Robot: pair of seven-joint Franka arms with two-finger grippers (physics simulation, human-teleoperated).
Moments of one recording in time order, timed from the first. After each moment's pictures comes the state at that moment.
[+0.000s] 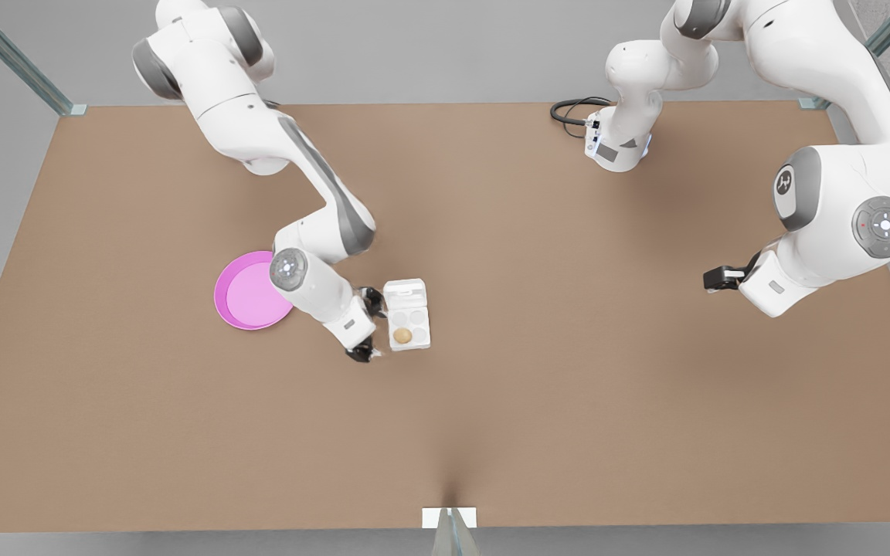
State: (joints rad) left arm -0.03 0.26 0.00 -1.41 0.05 1.50 0.02; right arm 0.37 0.47 0.11 -1.63 0.30 2.29 -1.09
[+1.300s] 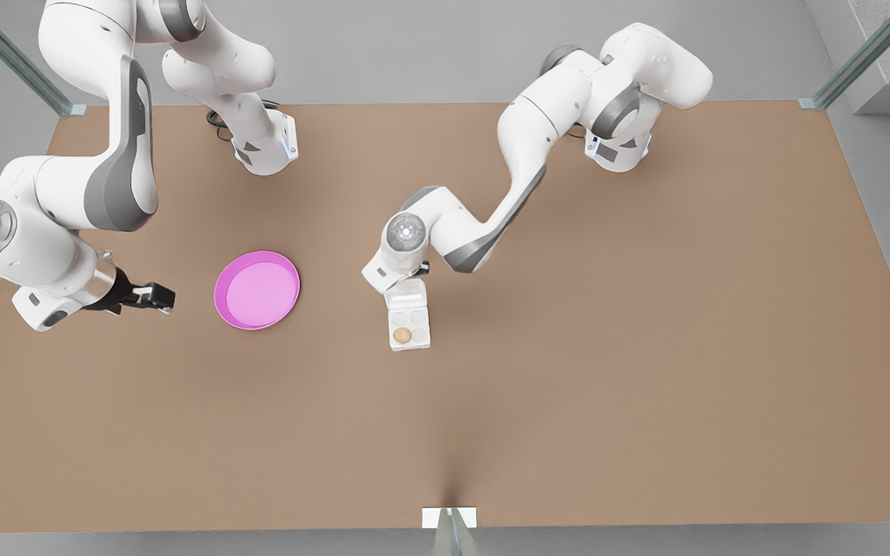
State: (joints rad) left arm -0.87 0.93 -0.04 -1.01 -0.20 1.92 -0.83; right arm 0.05 0.25 -0.06 -1.46 -0.01 1.65 -0.01
